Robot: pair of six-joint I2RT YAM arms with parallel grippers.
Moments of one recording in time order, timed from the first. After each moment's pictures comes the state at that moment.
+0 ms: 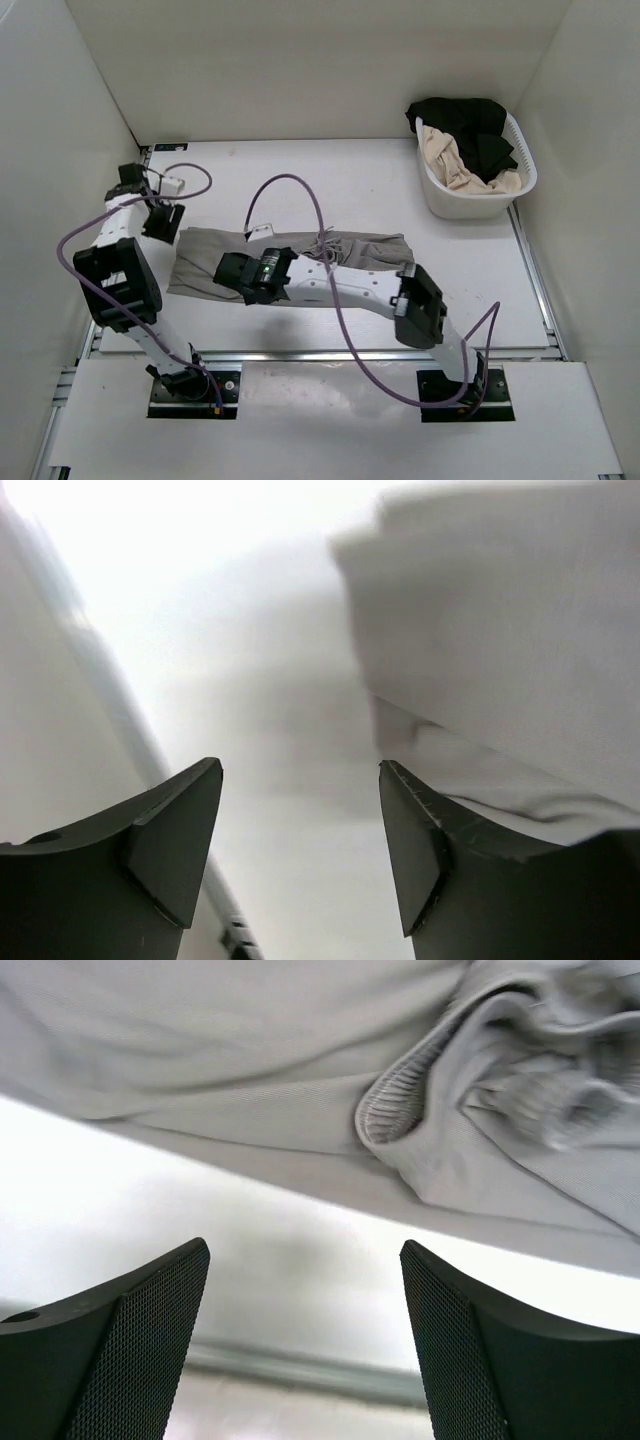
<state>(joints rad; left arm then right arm) 0.30 1.74 1.26 -0.70 0.02 0.60 1.32 2.18 2.00 -1.08 0.56 0.90</state>
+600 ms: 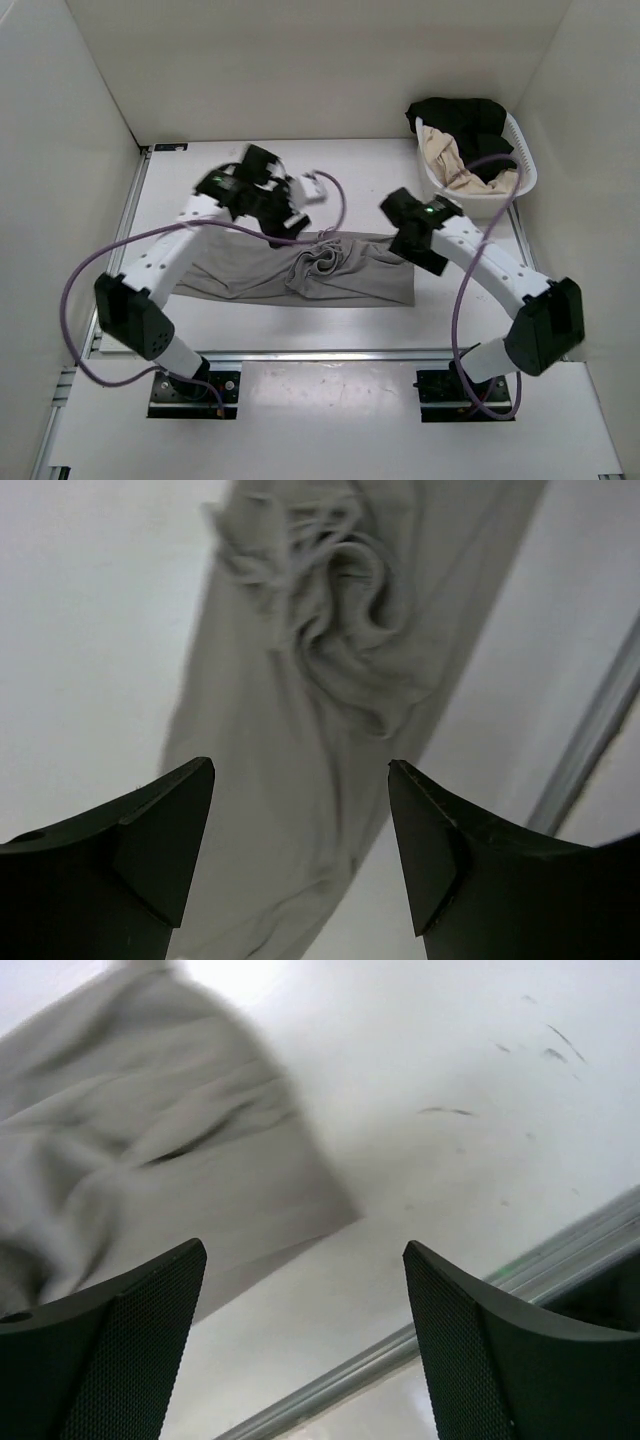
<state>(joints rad) -0.47 1.53 1.55 -0.97 0.34 0.65 0.67 1.47 1.30 -1.21 0.54 1.11</state>
